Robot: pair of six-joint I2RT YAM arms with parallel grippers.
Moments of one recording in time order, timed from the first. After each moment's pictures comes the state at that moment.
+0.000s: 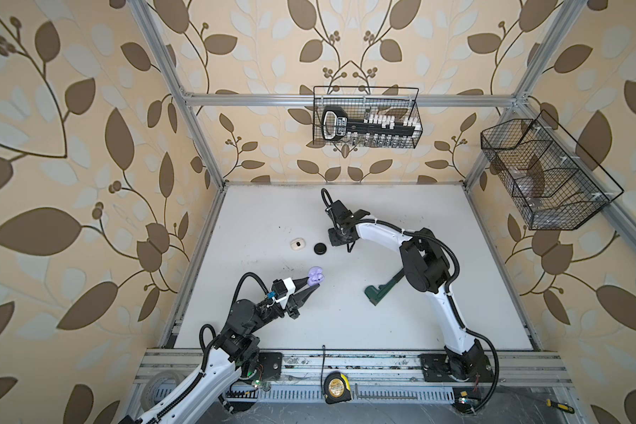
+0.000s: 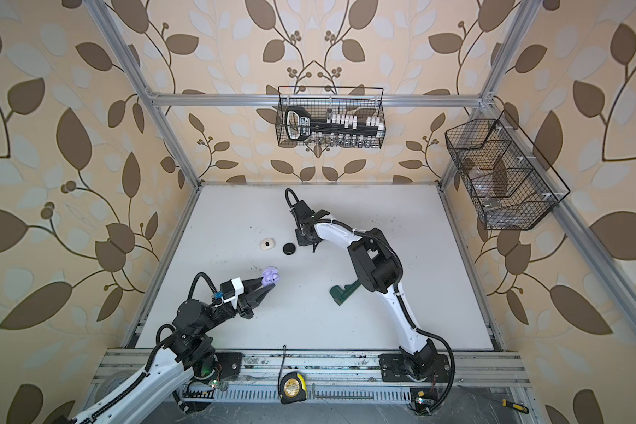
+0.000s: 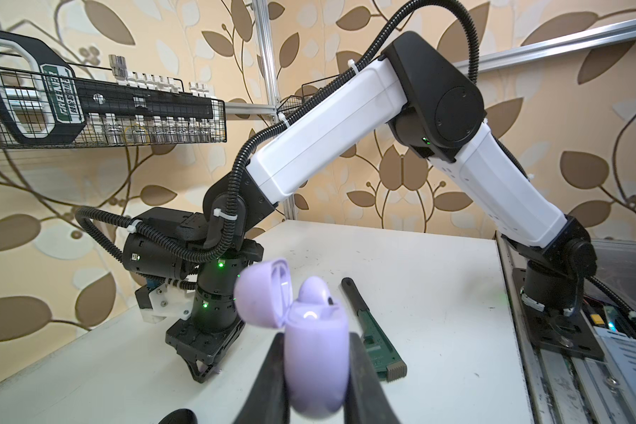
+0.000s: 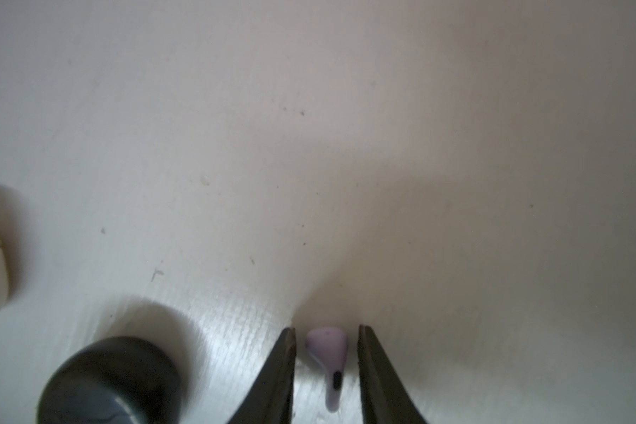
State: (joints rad) left arm -0.53 0.35 0.00 0.56 0.49 0.03; right arm 0.65 2.36 1.90 -0.68 0.15 0.34
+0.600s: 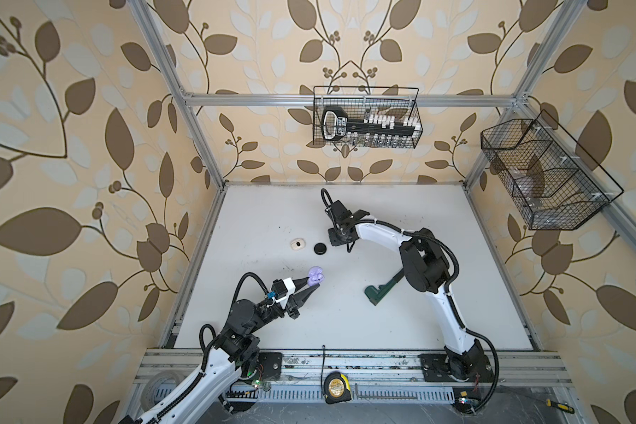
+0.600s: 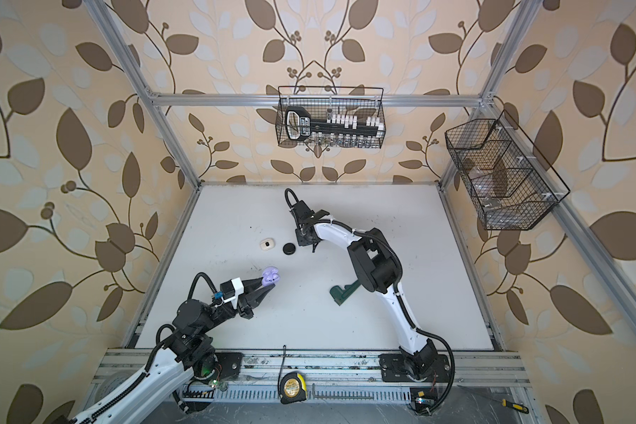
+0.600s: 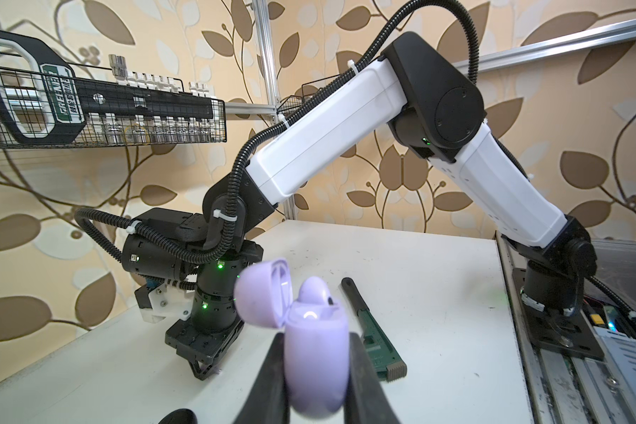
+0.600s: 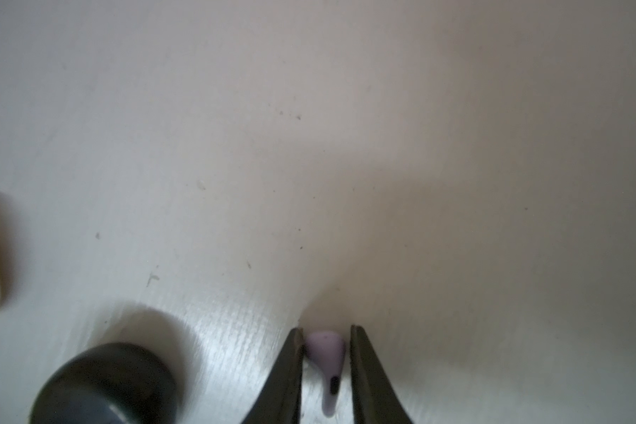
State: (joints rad) left arm -0.53 0.35 0.00 0.56 0.49 0.03; right arm 0.65 2.36 1.90 -0.67 0.16 0.34
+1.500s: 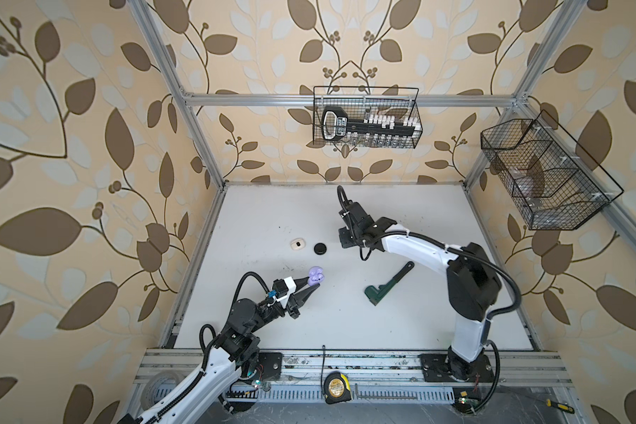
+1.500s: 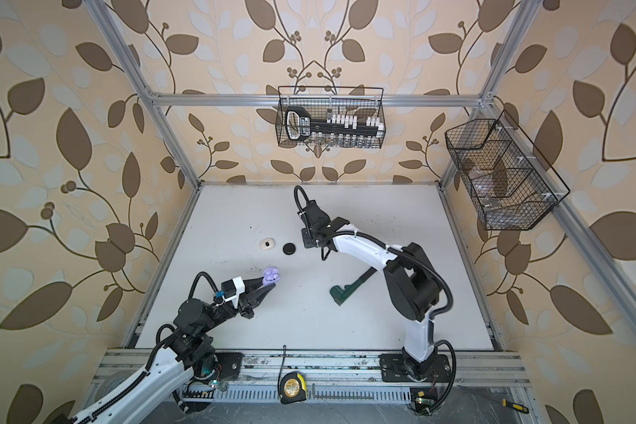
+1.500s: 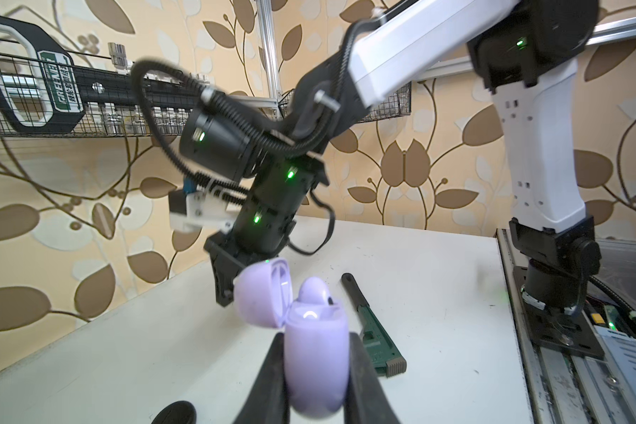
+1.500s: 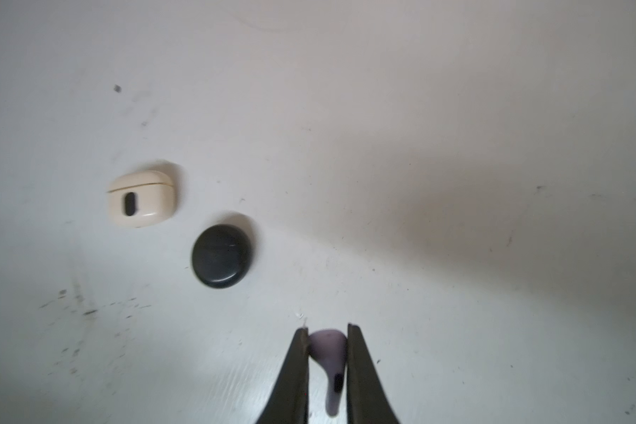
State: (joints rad) left arm -0.53 0.37 0.00 0.56 0.48 0.01; right arm 0.71 1.81 1.42 -0.47 0.25 0.38
